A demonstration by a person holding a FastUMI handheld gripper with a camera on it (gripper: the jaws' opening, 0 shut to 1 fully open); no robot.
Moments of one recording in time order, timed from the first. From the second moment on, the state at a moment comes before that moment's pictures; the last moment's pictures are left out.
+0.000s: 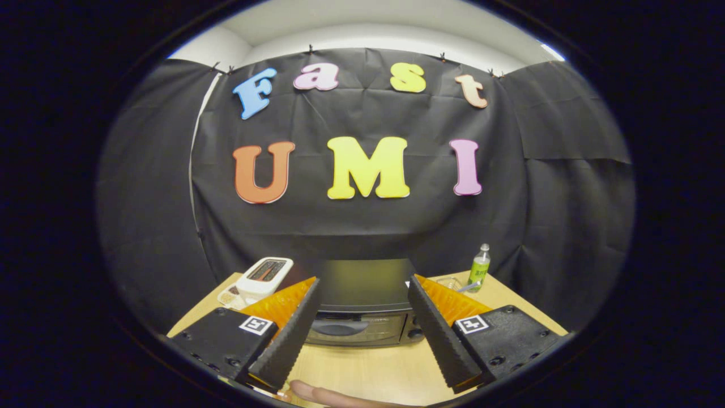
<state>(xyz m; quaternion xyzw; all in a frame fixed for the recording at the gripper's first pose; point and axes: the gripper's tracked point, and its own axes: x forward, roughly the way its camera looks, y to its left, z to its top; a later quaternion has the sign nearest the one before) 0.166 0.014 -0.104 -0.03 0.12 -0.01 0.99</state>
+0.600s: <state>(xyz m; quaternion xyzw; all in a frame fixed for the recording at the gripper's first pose) 0.234 0.042 -0.219 -0.03 0.25 -0.01 0.97</state>
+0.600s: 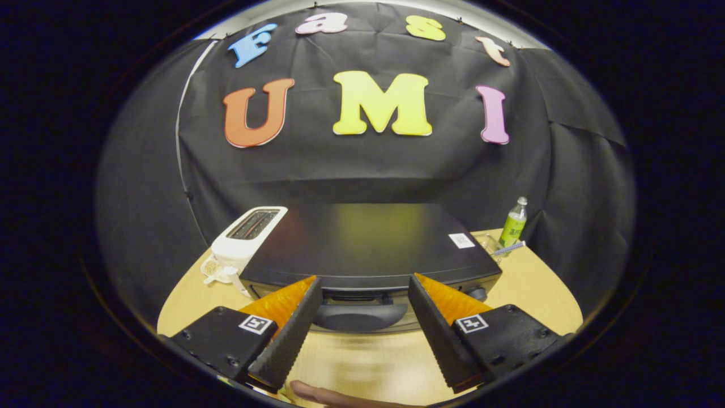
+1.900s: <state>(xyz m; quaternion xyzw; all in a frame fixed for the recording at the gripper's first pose) 0.112 0.038 -0.325 -0.05 0.35 0.01 0.94</state>
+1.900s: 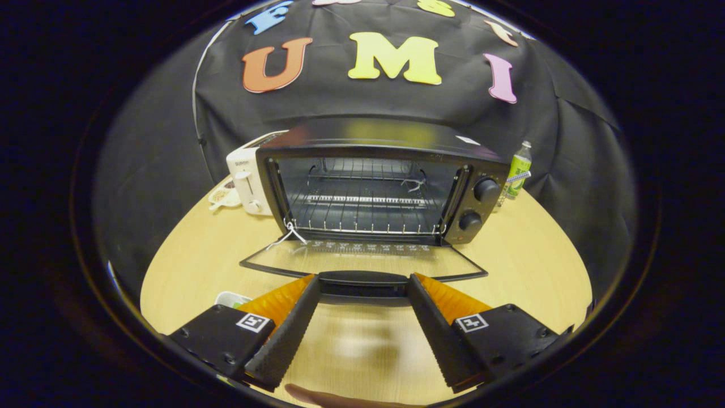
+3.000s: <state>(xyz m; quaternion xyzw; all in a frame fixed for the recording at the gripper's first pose) 0.059 0.098 -0.280 0.07 0.37 0.22 0.90</state>
